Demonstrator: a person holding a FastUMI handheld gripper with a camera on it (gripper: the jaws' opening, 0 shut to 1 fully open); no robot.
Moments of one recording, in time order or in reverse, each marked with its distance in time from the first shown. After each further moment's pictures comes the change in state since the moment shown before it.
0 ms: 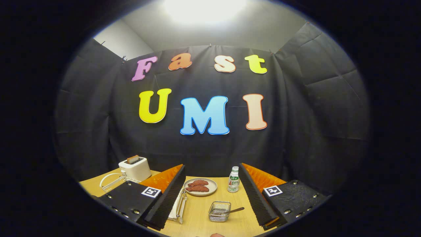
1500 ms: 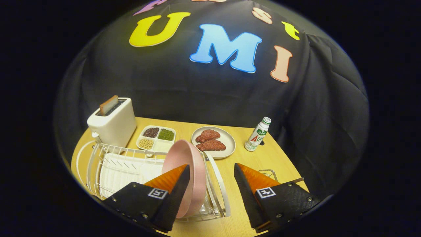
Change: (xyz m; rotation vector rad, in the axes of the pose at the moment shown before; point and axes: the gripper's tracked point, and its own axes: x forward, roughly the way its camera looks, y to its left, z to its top) arm 0.128 0.152 -0.171 -0.200 0.633 -0.287
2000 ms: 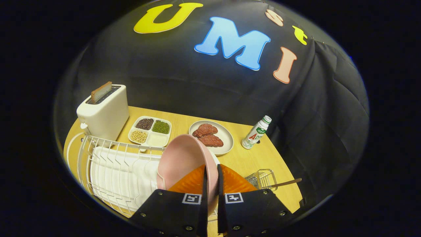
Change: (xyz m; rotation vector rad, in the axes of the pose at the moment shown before) arm 0.005 0.025 0.005 -0.084 0.047 -0.035
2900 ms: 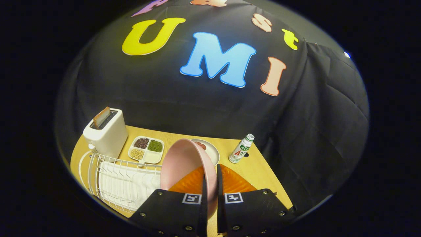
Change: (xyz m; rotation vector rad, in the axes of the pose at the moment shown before) arm -0.053 -0.091 0.060 0.126 -0.116 0.020
